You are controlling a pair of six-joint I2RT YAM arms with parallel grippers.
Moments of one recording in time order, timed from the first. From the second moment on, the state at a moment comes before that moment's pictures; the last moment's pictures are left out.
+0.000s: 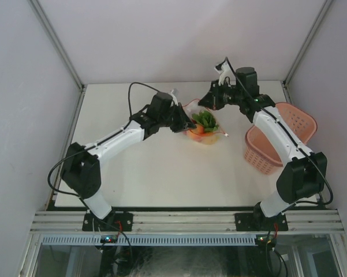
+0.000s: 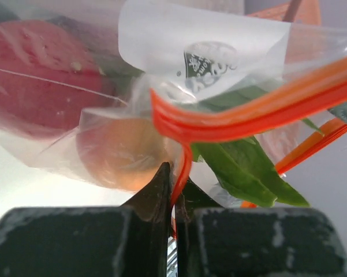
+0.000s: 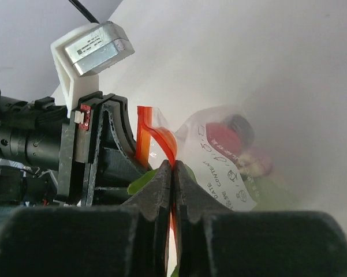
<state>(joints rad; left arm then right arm) -0.66 1.65 1.31 -0.25 0.27 -0.91 0.31 1.57 1.45 -0.37 -0.67 0.20</state>
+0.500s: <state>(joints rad) -0.54 1.70 1.06 -0.21 0.37 -0.87 0.42 1.64 1.33 -0.31 -0.69 0.23</state>
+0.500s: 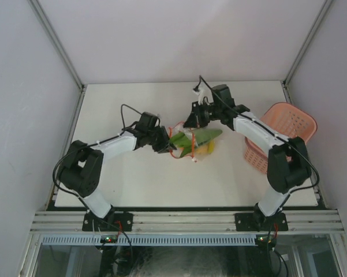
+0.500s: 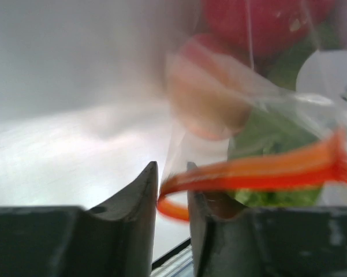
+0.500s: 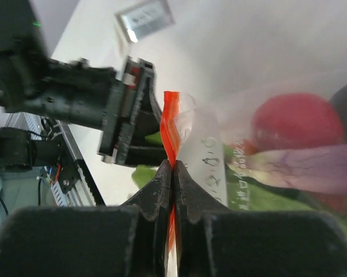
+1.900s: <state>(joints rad) -0.82 0.64 0.31 0.50 0.02 0.01 0.55 1.71 1.32 -0.38 -0.96 -0.04</state>
